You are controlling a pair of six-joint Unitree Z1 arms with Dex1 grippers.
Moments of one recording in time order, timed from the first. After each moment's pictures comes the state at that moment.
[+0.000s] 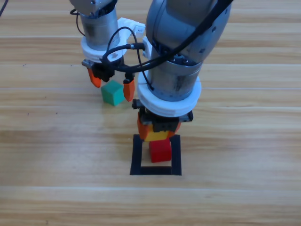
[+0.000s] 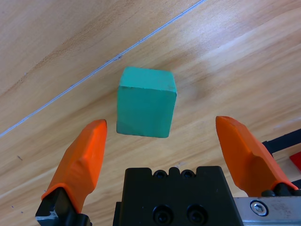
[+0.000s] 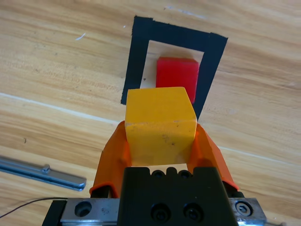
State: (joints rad) arm 0 -0.50 2.47 -2.30 1.32 0.01 -0.04; arm 1 1.06 2.29 -2.03 1.11 -0.05 0.84
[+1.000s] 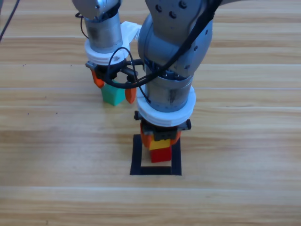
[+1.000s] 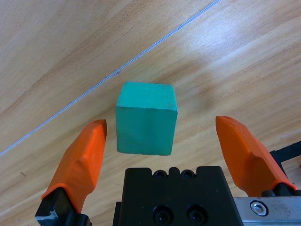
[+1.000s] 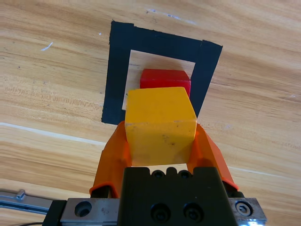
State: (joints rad) arm 0 -0.50 2.51 -2.34 1.32 0.01 0.01; arm 1 1.04 2.38 -2.06 1.13 -0.06 0.83
